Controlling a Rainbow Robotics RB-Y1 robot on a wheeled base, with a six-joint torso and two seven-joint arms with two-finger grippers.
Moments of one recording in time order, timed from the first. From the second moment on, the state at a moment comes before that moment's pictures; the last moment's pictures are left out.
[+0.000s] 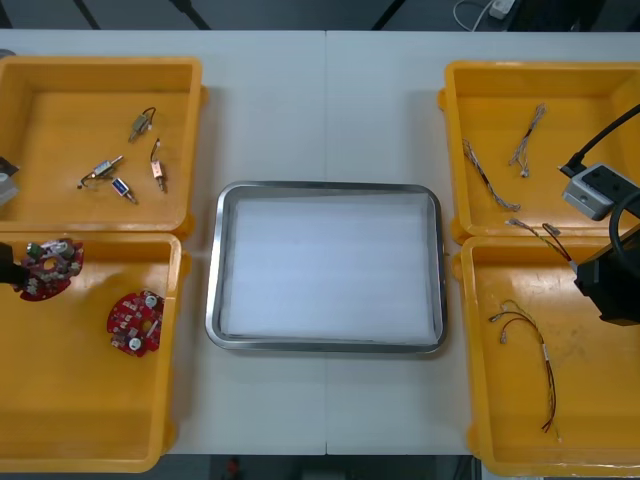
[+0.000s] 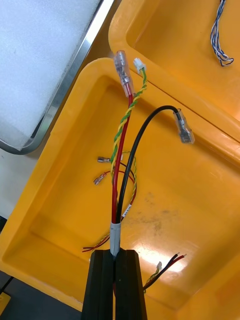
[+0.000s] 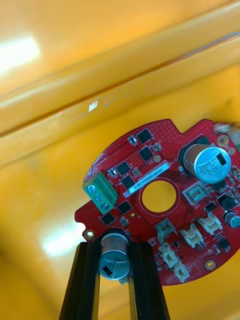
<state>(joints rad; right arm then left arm) -0.25 -0.93 -0.12 -2.40 -1.09 1.92 1.39 -0.06 1.20 0.11 -1.85 1.34 1.42 -1.71</state>
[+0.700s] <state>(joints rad) -0.25 -0.93 -0.12 -2.41 -1.09 1.92 1.39 -0.06 1.12 0.12 -2.41 1.17 1.55 -1.03</state>
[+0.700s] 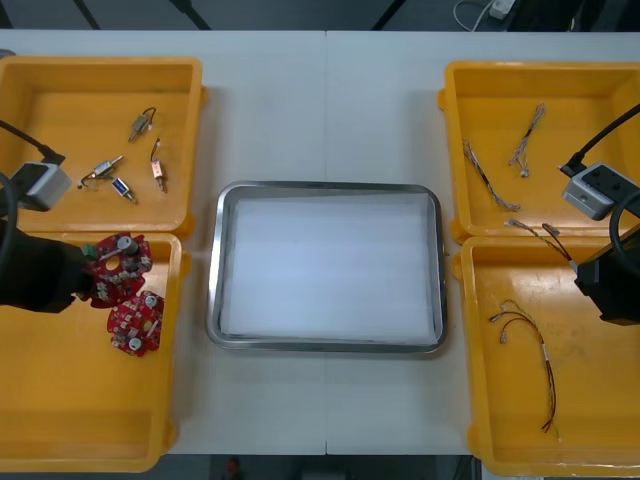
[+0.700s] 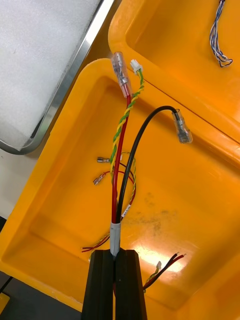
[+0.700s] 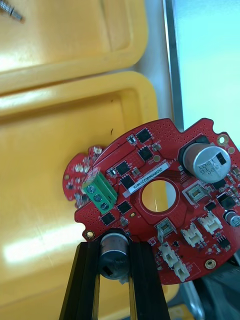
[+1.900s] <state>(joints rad) -0.25 -0.93 -0.12 -2.41 -1.09 1.92 1.39 -0.35 0.70 -0.51 -2.34 0.51 1.68 -0.60</state>
